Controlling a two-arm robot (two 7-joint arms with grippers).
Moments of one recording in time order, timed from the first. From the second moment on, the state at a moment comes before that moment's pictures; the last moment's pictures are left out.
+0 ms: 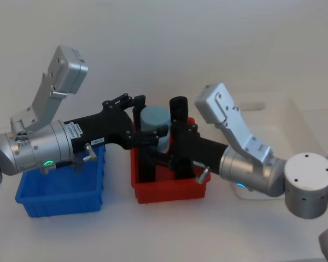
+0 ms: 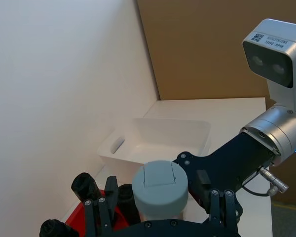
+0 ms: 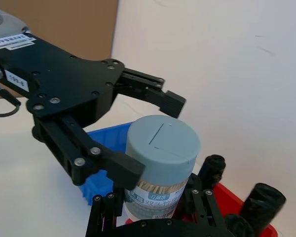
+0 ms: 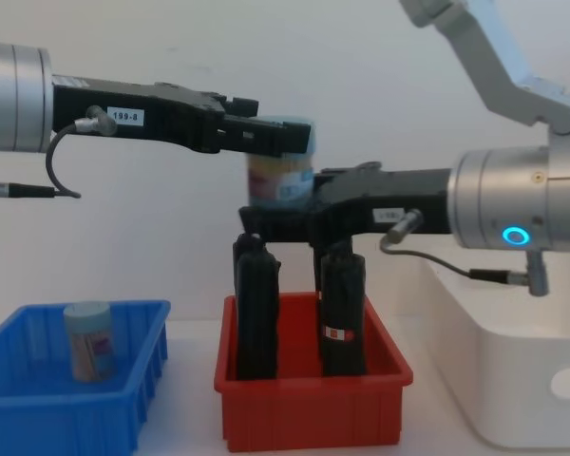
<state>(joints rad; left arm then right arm) -0.53 0.44 0.28 -1.52 -0.32 0.23 -0.85 0.45 0.15 -0.39 -1.46 0.00 0.16 0.63</state>
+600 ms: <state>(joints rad) -0.53 0.44 0.28 -1.52 -0.32 0.23 -0.85 0.35 0.25 -0.31 -1.56 0.11 0.17 0.43</state>
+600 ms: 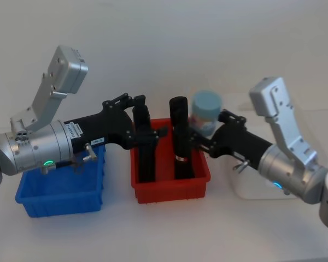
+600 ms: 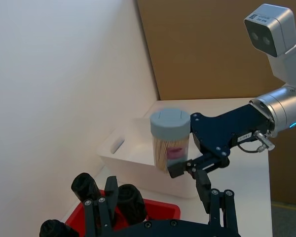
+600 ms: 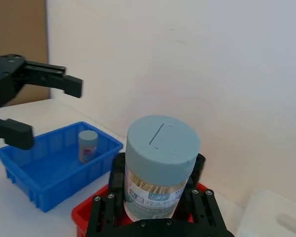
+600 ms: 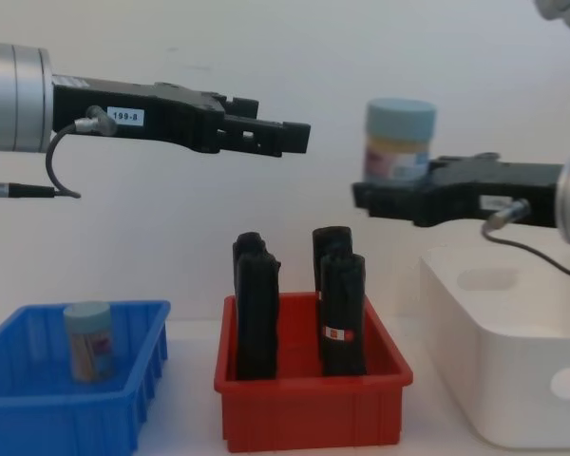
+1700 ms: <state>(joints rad) -0.53 0.44 0.28 -1.52 -0.32 0.23 -0.85 0.42 0.28 -0.21 -1.25 0.22 0.15 0.14</state>
